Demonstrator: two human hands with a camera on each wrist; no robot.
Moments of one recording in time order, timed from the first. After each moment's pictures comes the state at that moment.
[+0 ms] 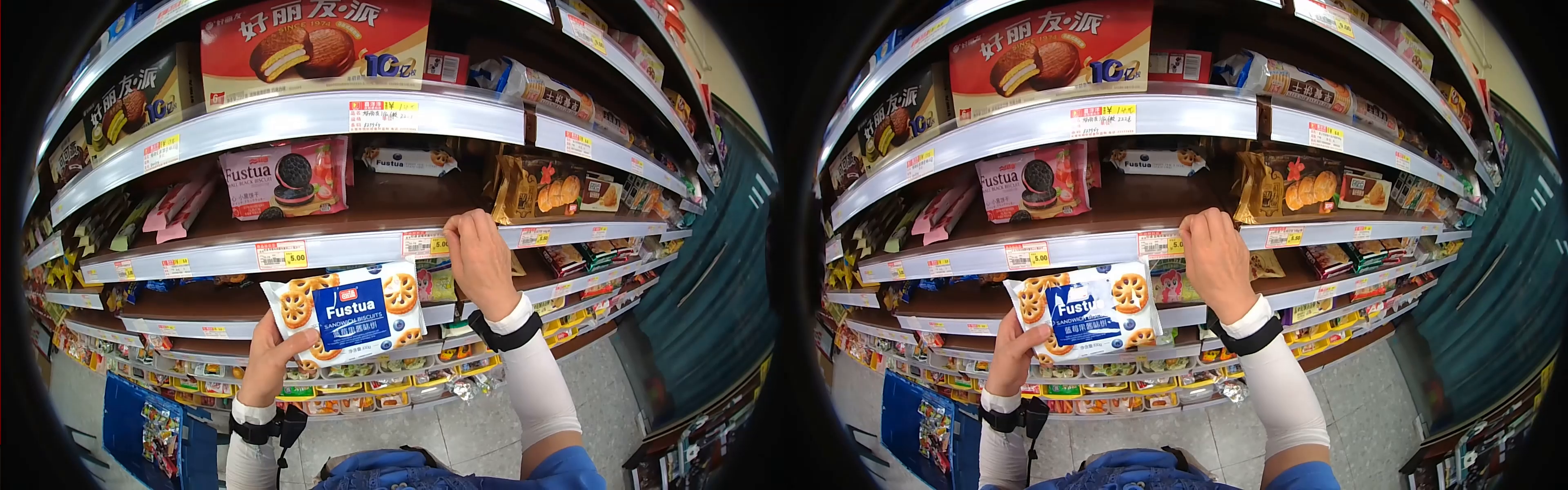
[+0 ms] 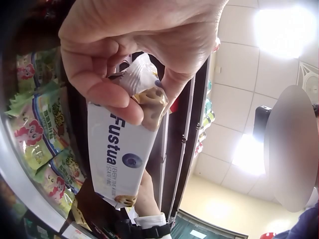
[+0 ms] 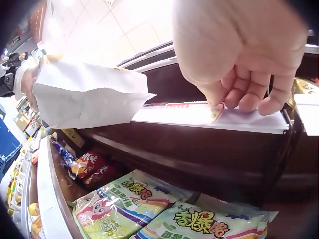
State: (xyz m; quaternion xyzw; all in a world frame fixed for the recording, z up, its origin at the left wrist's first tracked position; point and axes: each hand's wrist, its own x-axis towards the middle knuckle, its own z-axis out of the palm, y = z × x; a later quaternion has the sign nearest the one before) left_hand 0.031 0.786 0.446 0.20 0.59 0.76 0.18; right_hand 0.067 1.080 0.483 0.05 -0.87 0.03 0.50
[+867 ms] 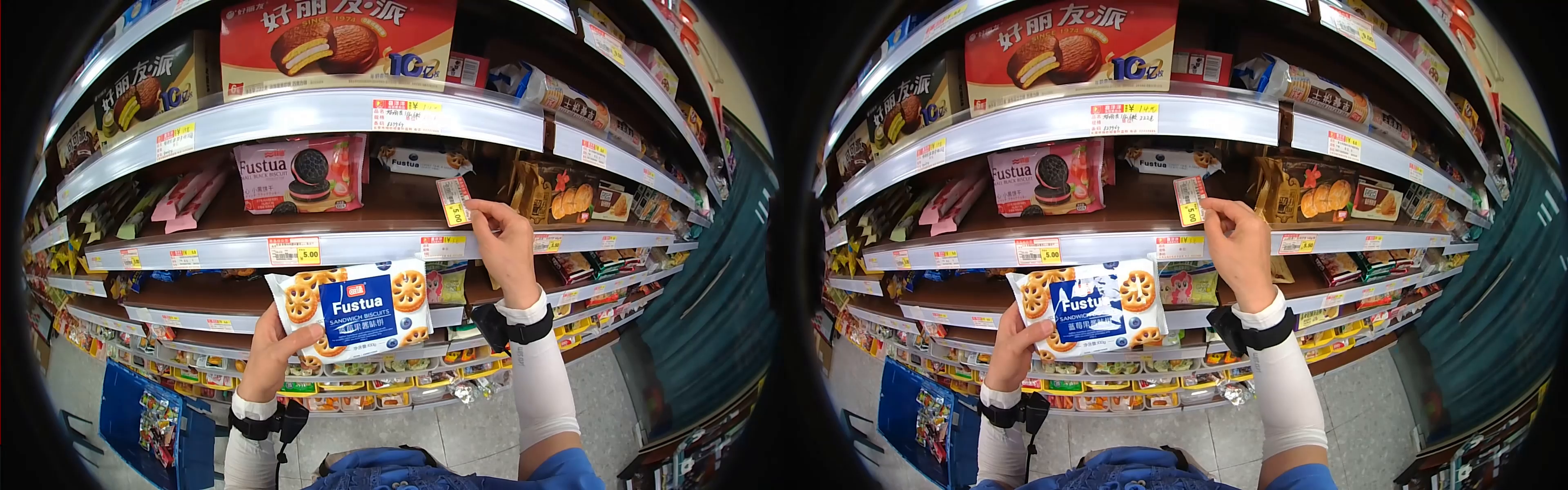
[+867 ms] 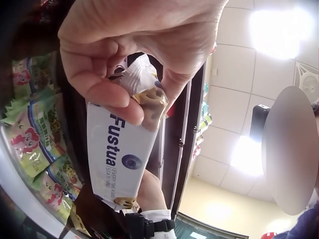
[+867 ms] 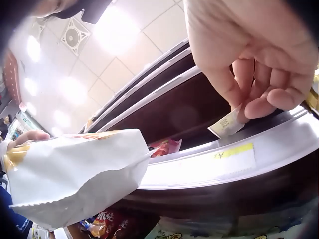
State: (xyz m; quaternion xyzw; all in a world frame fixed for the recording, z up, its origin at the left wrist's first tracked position) left_hand 0.029 0.781 0.451 0.19 0.59 0.77 0.17; right_hand 0.061 1.082 0.504 -0.02 -0.80 0.37 0.47
